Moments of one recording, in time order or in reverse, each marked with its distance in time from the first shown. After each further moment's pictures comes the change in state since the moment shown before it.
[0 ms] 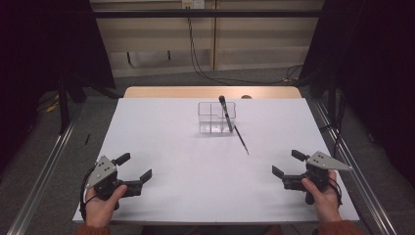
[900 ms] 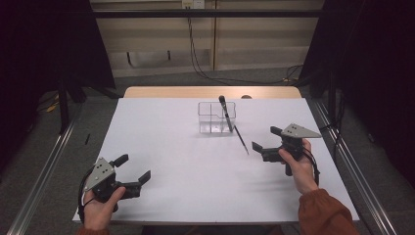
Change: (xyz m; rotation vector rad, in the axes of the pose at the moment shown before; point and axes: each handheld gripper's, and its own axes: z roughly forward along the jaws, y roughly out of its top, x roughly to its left) left arm -0.002 0.000 -0.005 -0.004 0.011 0.004; right arm -0.008 0.046 0.081 0.015 0.053 -0.043
